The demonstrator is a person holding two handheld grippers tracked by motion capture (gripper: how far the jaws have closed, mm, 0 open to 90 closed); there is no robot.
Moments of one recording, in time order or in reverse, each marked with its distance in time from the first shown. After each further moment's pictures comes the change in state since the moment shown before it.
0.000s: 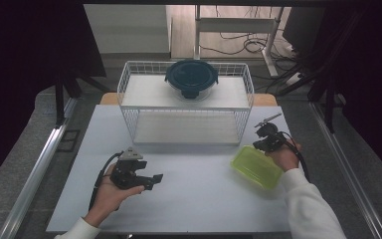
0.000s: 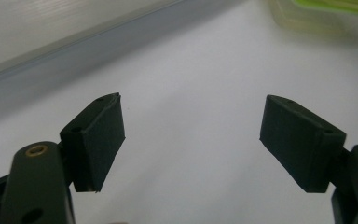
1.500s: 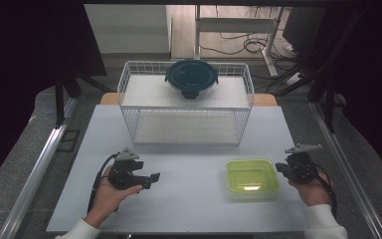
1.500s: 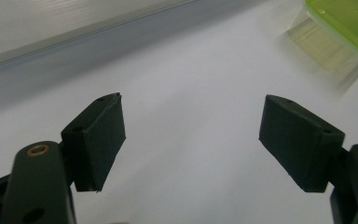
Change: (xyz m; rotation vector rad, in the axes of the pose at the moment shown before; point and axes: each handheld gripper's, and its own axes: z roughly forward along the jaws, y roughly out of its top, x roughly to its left) left arm 0.008 -0.008 0.003 -0.009 0.024 -0.052; right arm 0.017 -0.103 -0.068 -0.132 -0.056 0.150
